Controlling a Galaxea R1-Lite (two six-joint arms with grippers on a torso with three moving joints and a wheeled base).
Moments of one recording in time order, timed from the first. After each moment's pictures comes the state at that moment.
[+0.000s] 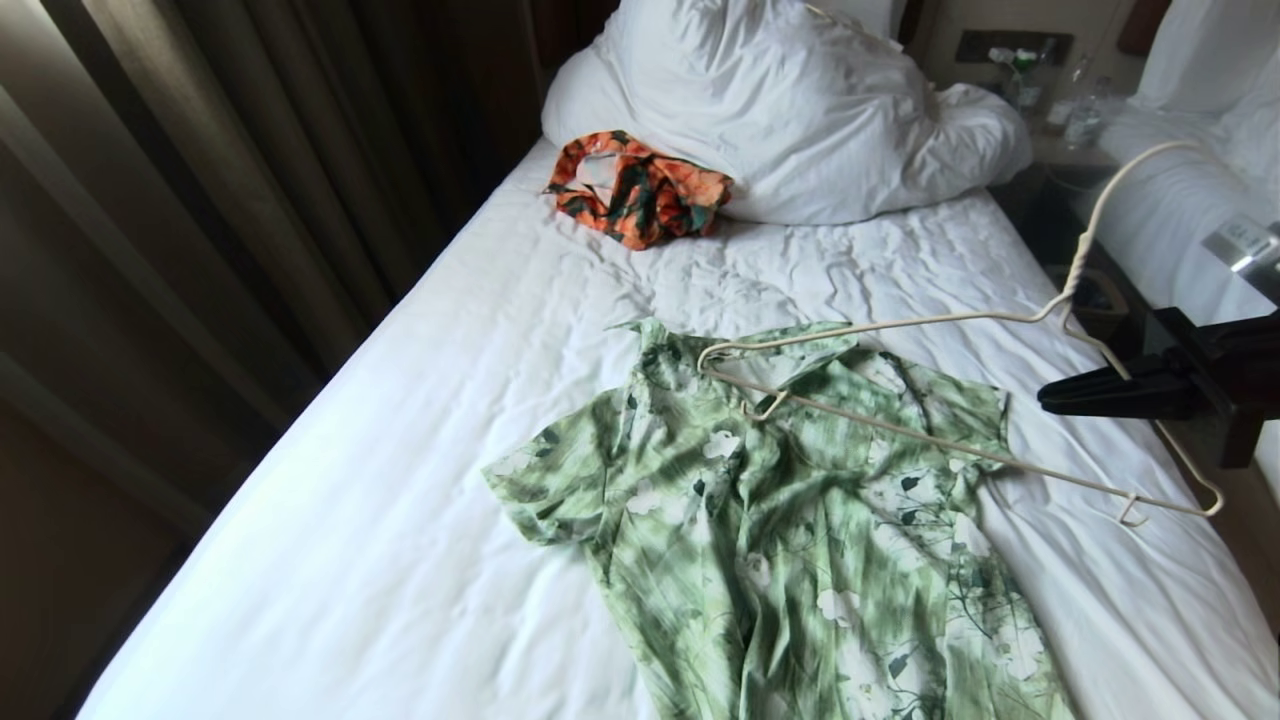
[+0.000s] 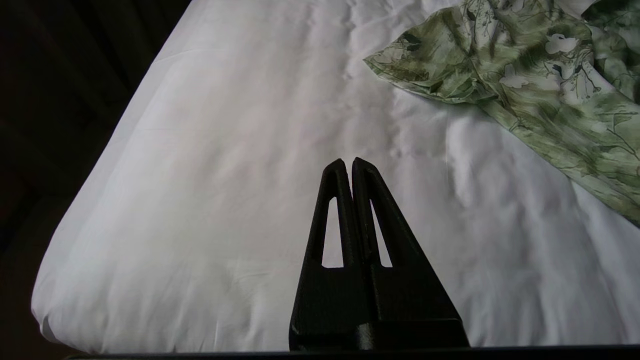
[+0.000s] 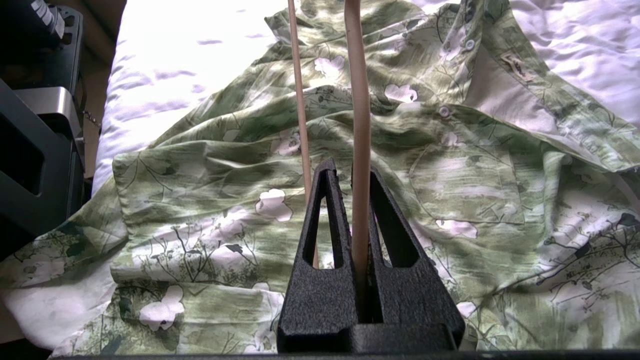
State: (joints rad) left arm 0.00 0.00 -0.01 0.03 -0.01 0.01; right arm -0.19 1.75 -1.52 0.84 1.21 -1.26
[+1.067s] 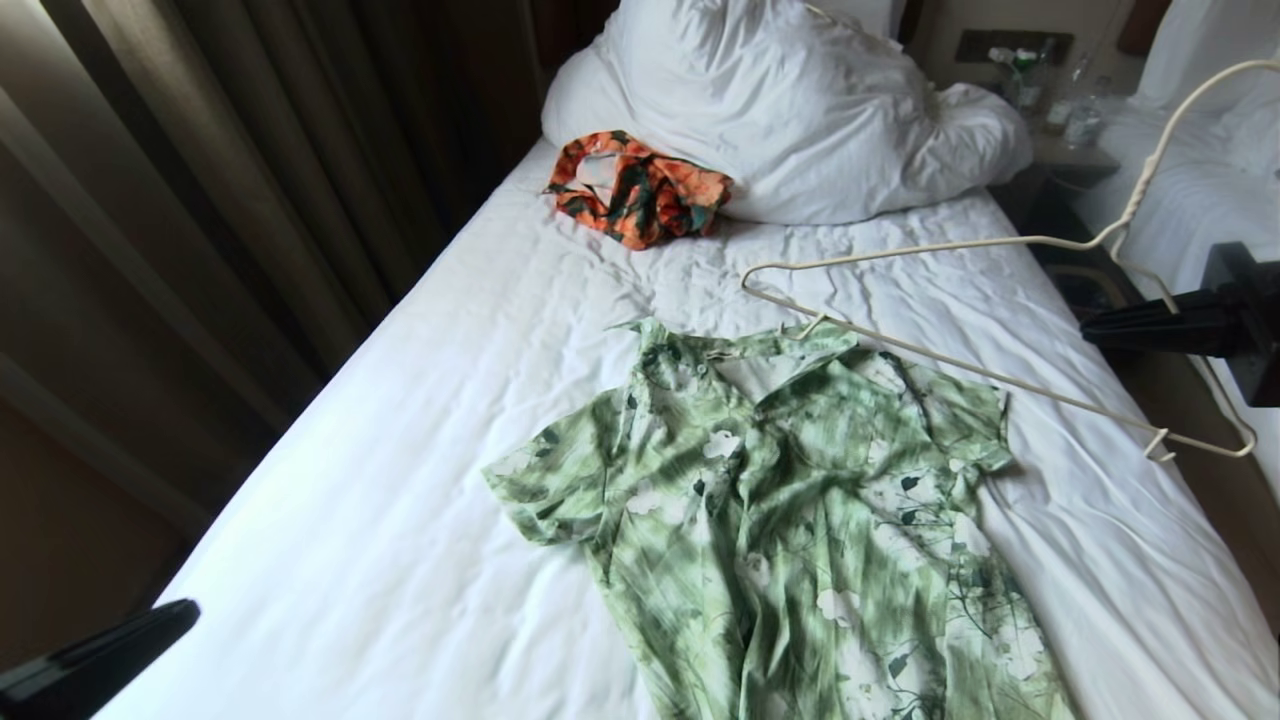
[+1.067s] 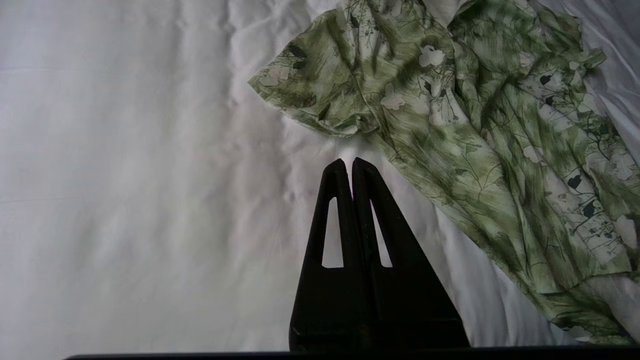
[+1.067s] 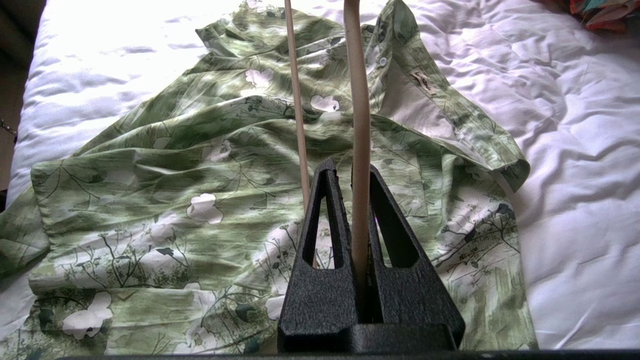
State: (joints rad) left arm -0.04 0.68 -0.37 -0.07 -0.28 -0.08; right arm -0.28 1.74 -1.62 0.73 1.23 -1.17
